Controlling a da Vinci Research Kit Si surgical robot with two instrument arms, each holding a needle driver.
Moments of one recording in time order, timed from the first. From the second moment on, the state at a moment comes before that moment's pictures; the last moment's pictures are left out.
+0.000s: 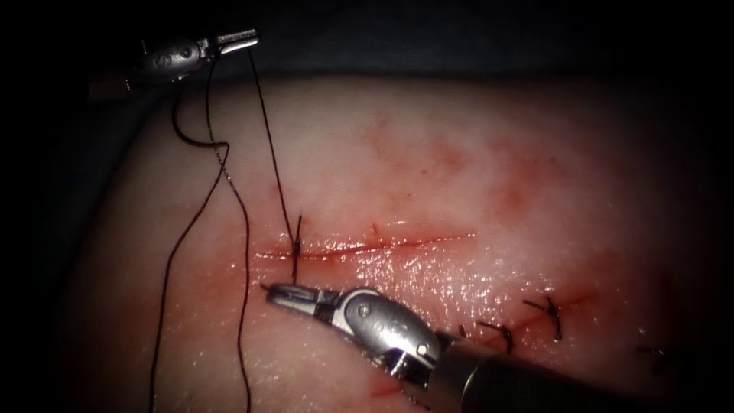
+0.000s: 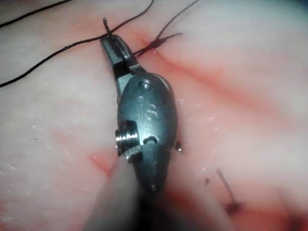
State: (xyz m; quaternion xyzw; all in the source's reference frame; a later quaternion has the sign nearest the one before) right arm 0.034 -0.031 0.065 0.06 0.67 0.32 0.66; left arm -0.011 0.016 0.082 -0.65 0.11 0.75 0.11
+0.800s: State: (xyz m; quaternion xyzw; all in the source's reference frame) right arm 0.029 -0.020 0.059 0.11 0.64 0.34 0.68; left arm -0.009 0.004 0.059 -0.69 0.06 0.72 0.07
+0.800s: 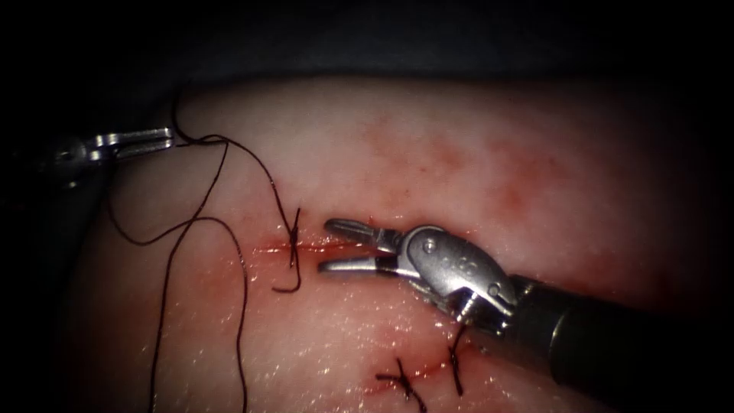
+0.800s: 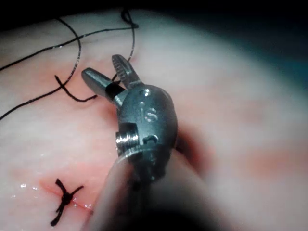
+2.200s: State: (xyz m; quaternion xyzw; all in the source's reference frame) right arm 0.039 -0.020 0.064 0.01 0.59 0.20 0.79; left arm -0.011 -0.001 0.050 -0.76 0.03 0.65 0.03
